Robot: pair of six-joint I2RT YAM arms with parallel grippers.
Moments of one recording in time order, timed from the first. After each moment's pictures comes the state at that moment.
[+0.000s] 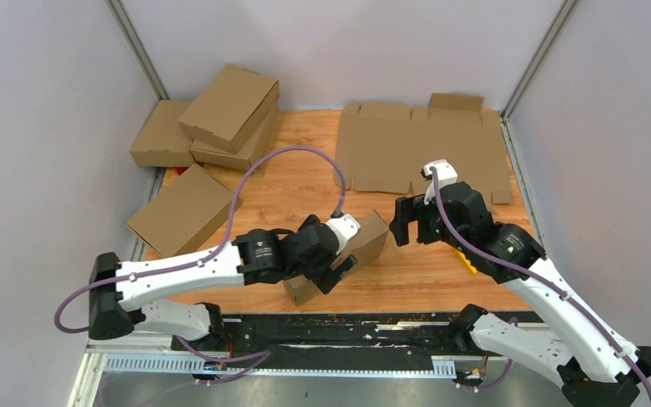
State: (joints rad) left arm -1.25 1.19 1.07 -0.72 -0.29 -0.28; right arm 0.71 0.86 1.07 -0.84 0.17 0.32
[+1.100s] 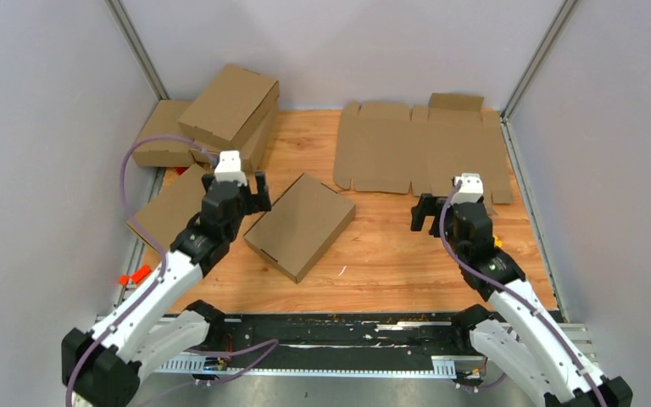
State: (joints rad) left arm -0.48 0.96 0.76 -0.18 -0.38 -0.27; right arm 0.41 0.74 0.61 -0.31 0.24 0.29
